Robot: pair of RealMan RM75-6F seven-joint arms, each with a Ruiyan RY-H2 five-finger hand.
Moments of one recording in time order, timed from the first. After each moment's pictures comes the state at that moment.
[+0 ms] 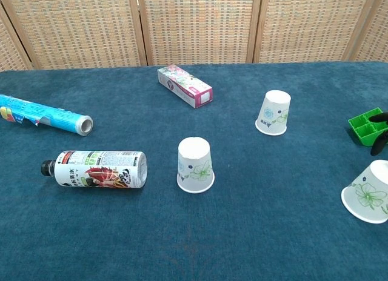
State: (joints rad) left arm -0.07 -1.20 0.00 -1.63 1.64 1.57 0.20; right arm 0.29 -1.27 0.06 -1.71 -1.32 1.13 -0.33
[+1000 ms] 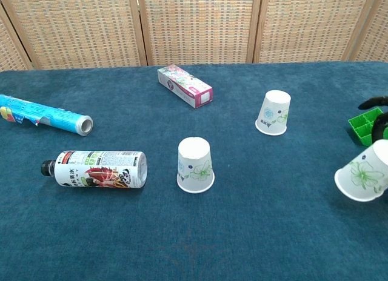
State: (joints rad) left arm -0.07 -1.20 -0.01 -1.63 1.64 1.57 0.20; right arm 0.32 -1.27 0.09 -1.74 -1.33 1.18 -0.33
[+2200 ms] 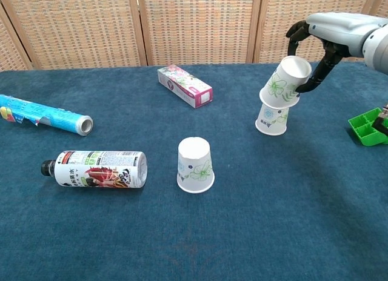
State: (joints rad) left arm -0.08 -1.19 -0.03 -1.63 1.59 1.55 0.17; right arm 0.73 -1.46 0.36 -1.57 -0.90 1.08 -0.58
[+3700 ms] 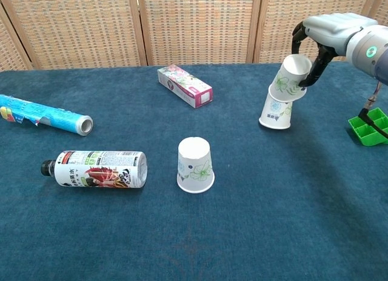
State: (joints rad) left arm -0.08 -1.19 -0.03 -1.63 1.58 1.54 0.18; right arm 0.84 -1.57 0.34 -1.34 -0.80 1.10 -0.66
